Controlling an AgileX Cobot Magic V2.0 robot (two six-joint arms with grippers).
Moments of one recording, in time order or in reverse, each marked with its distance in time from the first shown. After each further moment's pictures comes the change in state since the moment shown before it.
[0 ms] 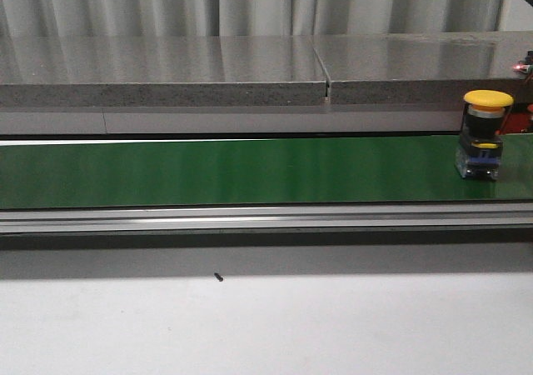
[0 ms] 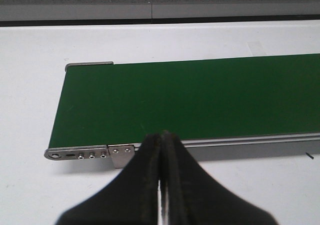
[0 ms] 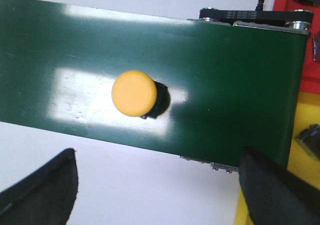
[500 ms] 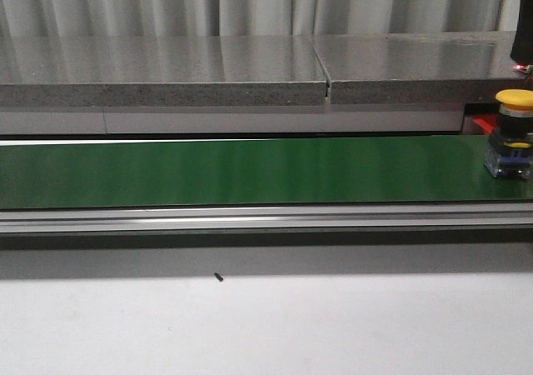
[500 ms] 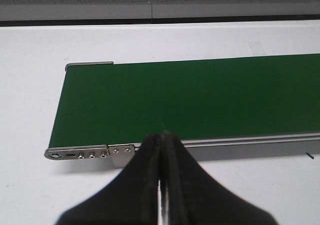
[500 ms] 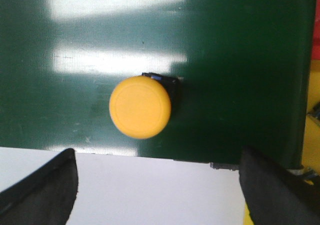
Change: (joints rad) left arm 0.000 0.000 0.001 0.000 0.000 0.000; right arm 0.000 0.139 0.000 -0.043 -0.009 0.124
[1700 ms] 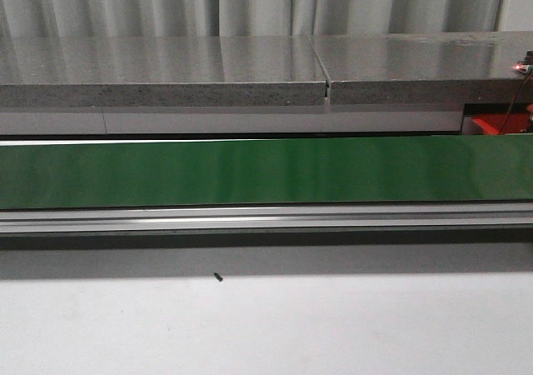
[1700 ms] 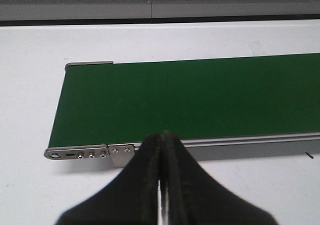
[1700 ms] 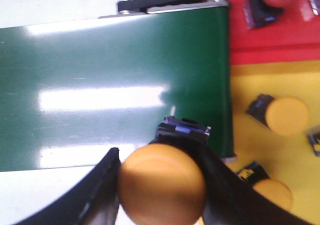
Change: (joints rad) left arm 0.000 0.000 0.000 0.000 0.000 -0.001; right arm -0.130 -0.112 0.067 -0.044 -0.060 0.002
